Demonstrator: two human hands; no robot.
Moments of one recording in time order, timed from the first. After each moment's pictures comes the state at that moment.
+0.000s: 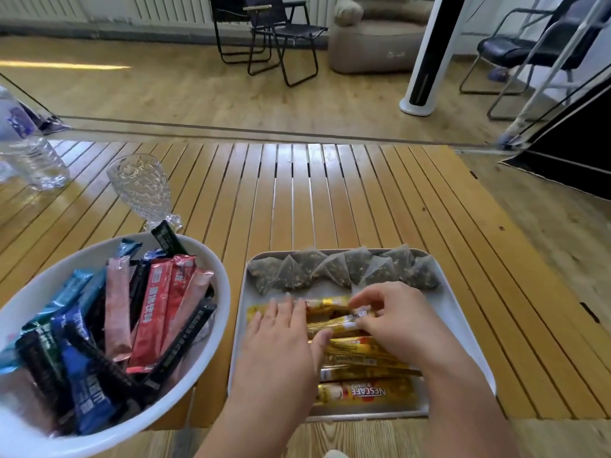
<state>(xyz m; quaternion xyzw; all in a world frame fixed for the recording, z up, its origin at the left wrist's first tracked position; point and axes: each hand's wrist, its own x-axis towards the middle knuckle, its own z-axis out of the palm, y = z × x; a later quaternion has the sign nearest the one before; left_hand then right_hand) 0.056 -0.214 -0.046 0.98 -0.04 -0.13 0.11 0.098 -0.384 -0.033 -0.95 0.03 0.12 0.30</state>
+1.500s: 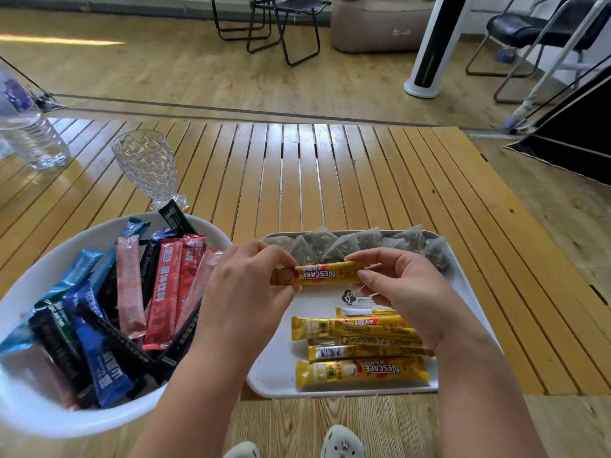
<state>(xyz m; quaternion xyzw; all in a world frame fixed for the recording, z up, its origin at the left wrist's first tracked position) 0.074 -0.164 -0.026 0.96 -0.05 0.12 0.25 0.091 -0.366 -0.011 -0.77 0.07 0.14 0.62</state>
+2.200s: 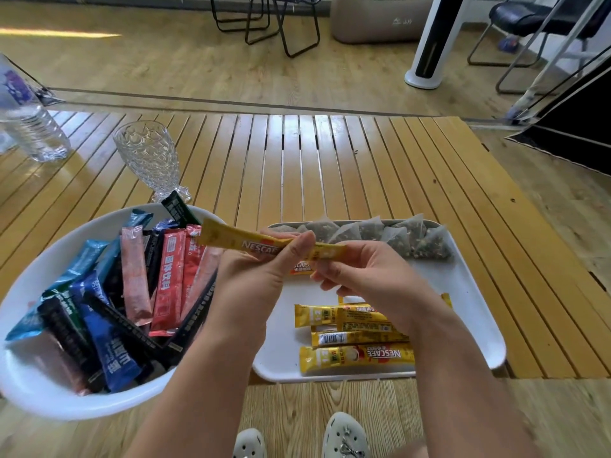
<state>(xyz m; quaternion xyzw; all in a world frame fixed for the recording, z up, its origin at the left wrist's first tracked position) 0.071 -0.183 -0.008 0.62 0.11 0.03 0.77 0.092 -0.340 -0.015 -0.76 -0.04 0.20 0.62</state>
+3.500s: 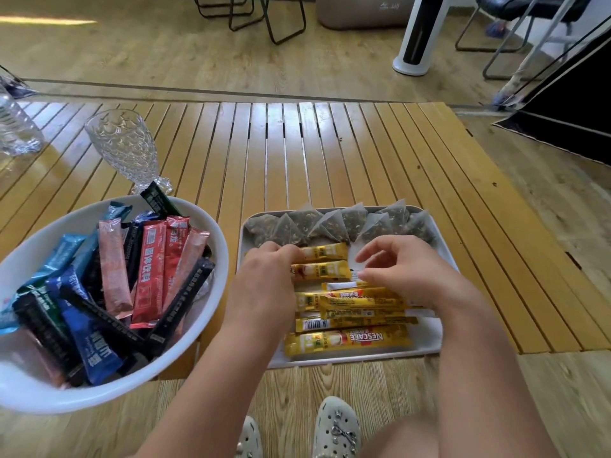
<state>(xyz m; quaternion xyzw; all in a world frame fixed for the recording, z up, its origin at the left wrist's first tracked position) 0.074 -0.200 -0.051 0.97 -0.03 0.04 0.26 0.095 -0.400 -0.028 -0.90 0.05 0.16 0.39</state>
